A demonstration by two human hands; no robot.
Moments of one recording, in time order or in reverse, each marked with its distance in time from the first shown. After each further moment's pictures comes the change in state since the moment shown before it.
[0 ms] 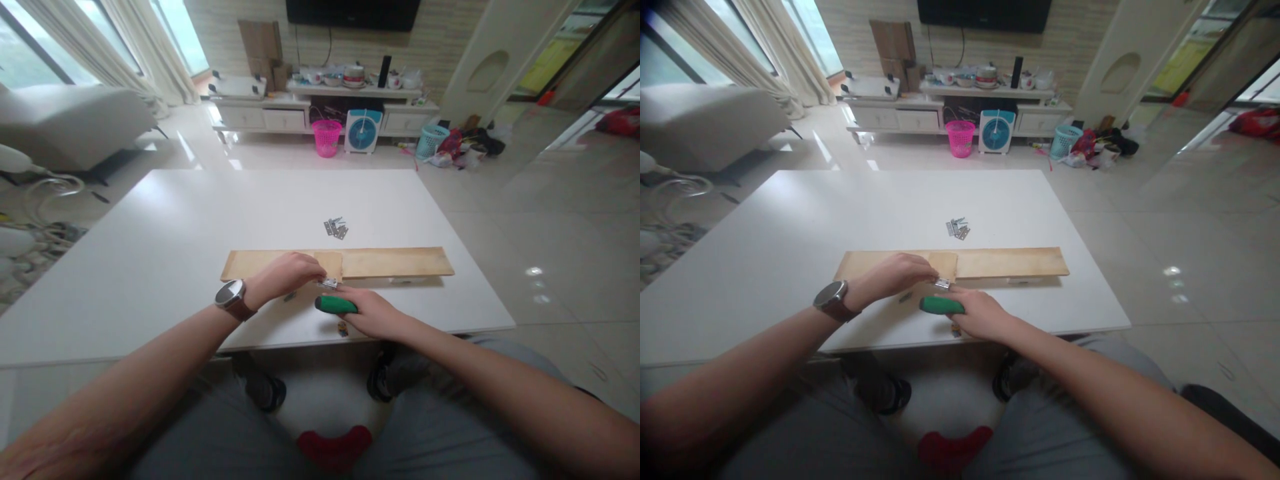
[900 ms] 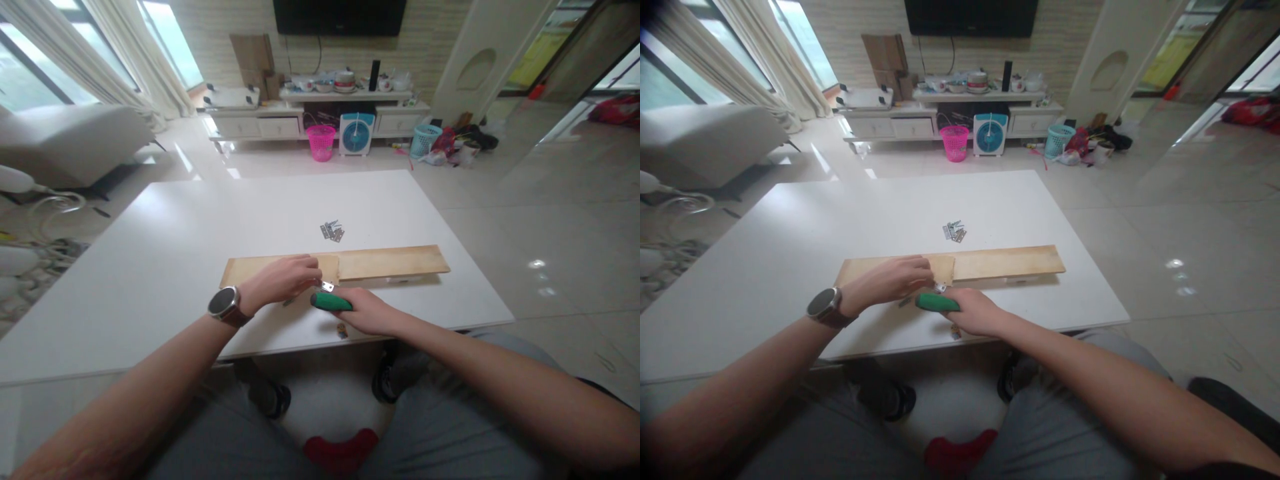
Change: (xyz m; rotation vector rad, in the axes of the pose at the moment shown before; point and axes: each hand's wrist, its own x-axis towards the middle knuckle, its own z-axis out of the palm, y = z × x) left_hand 0.002 0.006 -0.010 0.097 -0.121 0.002; right_hand 0.008 -0.004 0.000 0.094 0.009 0.009
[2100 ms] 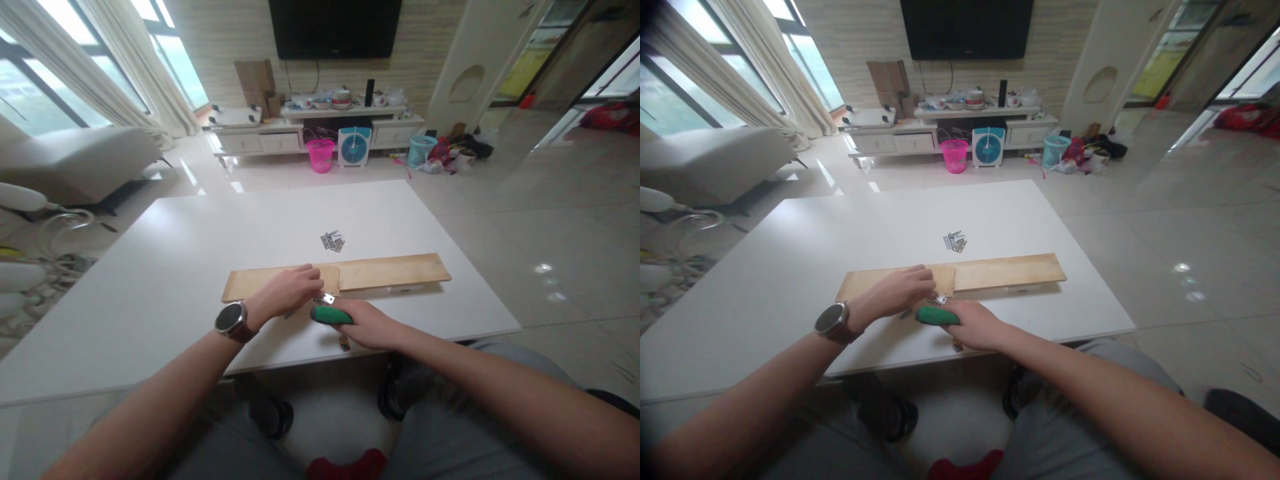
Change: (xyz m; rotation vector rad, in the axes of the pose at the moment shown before) left_hand 0.004 0.000 0.008 0.095 -0.006 -0.046; right_hand 0.001 0.000 0.004 -0.009 -0.001 0.005
